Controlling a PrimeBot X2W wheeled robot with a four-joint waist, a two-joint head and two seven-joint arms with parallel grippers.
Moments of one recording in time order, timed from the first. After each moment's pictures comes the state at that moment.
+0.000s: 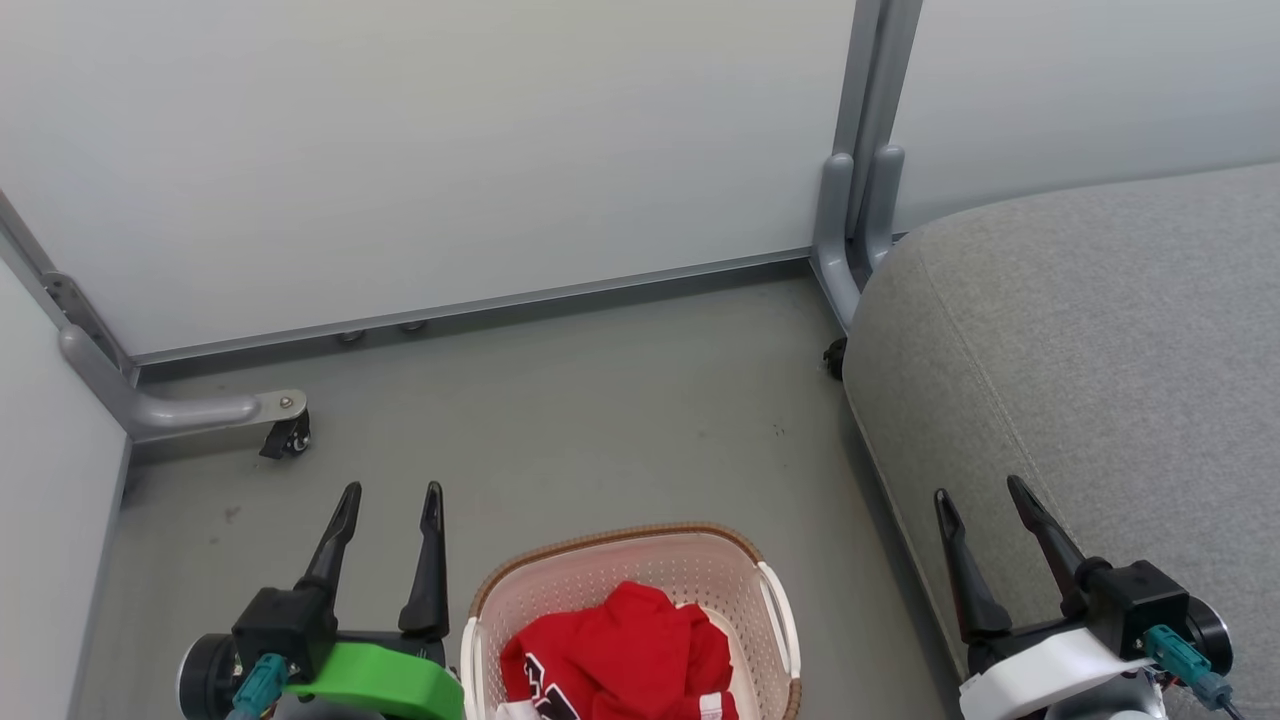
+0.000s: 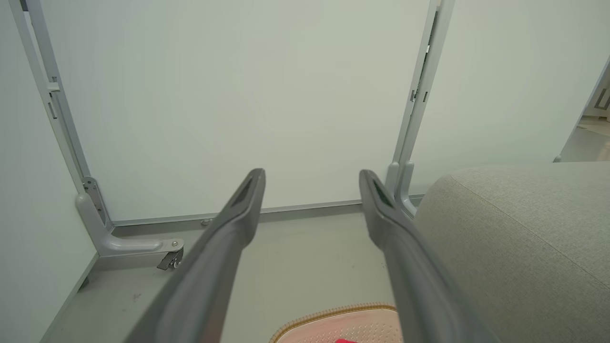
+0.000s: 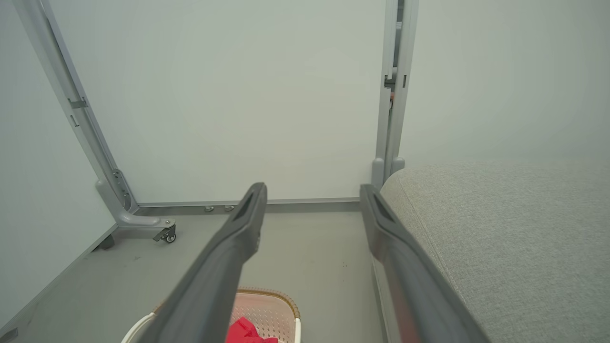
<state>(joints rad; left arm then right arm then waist) -0.01 0.05 -0.12 0.20 -0.20 -0.10 -0.26 0.04 -0.05 0.04 0.10 0.14 0.13 -0.26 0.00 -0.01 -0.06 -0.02</state>
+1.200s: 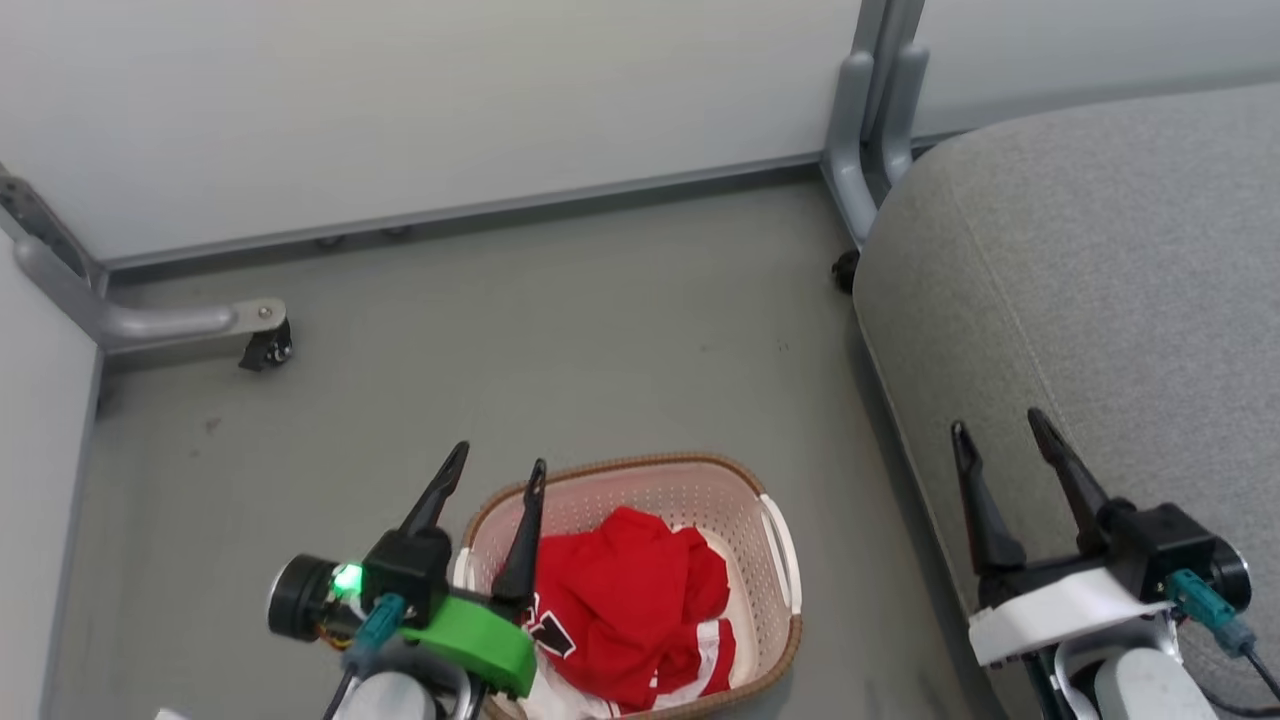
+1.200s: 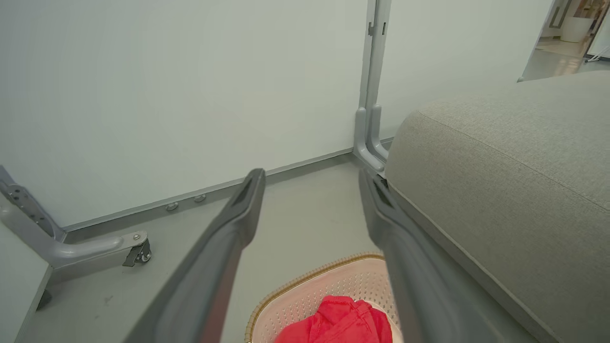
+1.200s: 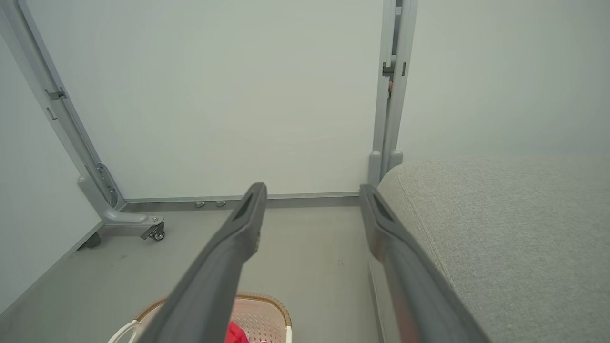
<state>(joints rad) -0.12 0.05 -0.27 0.31 -0.10 -0.11 -0.26 -0.04 -0.05 0.02 0.09 0.14 0.13 -0.26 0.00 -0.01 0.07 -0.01</state>
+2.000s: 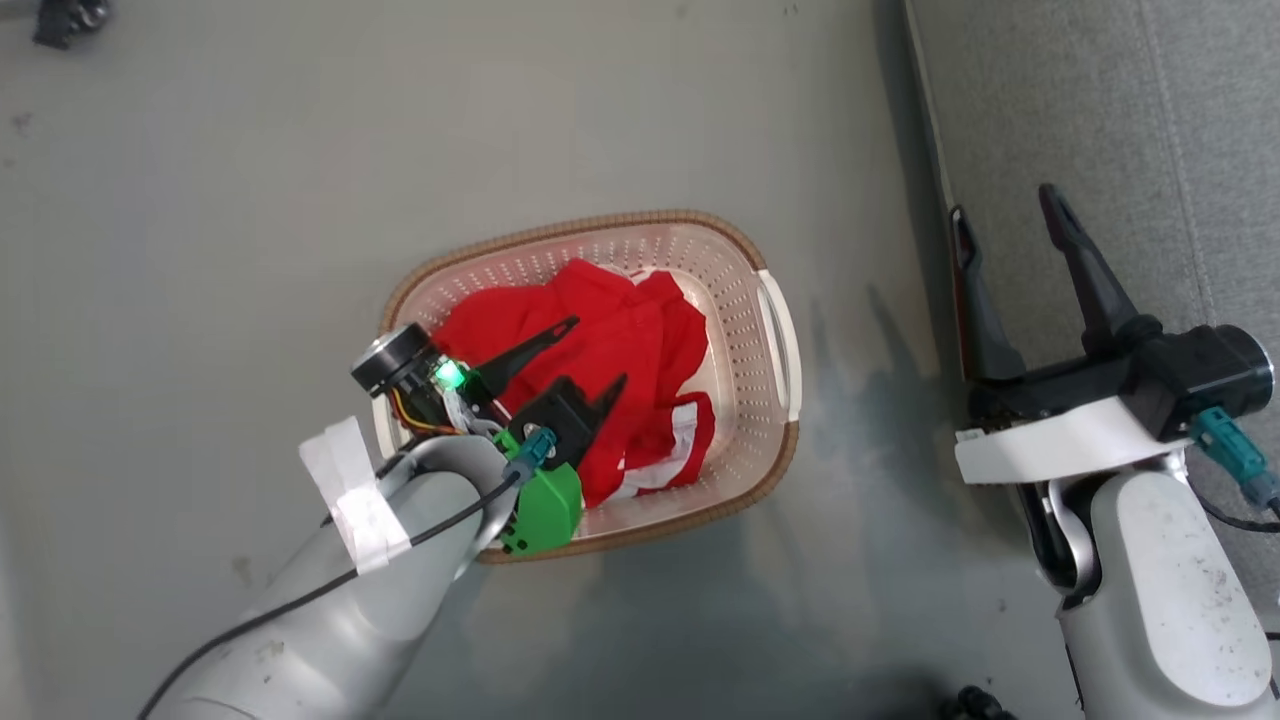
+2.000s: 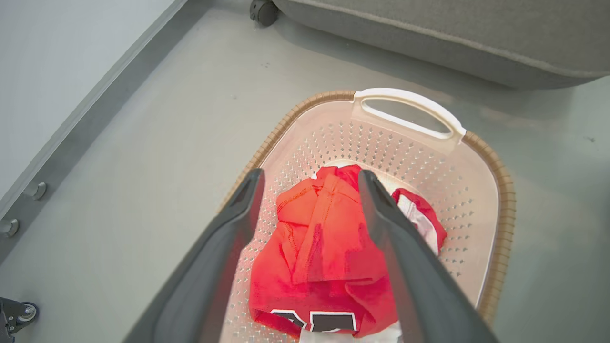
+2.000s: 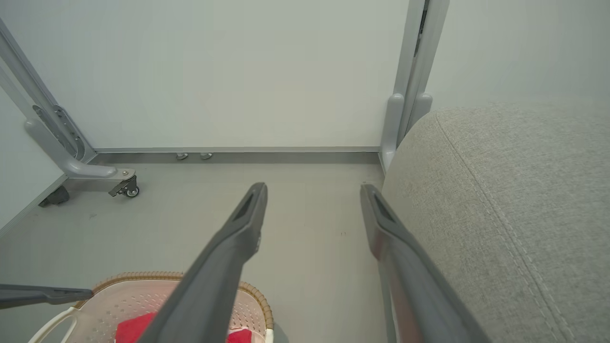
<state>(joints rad) -0.72 0.14 -0.82 0.80 -0.01 -0.13 -0.26 -0.33 -0.05 0.03 0.03 0.09 0.13 -0.26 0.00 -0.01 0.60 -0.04</state>
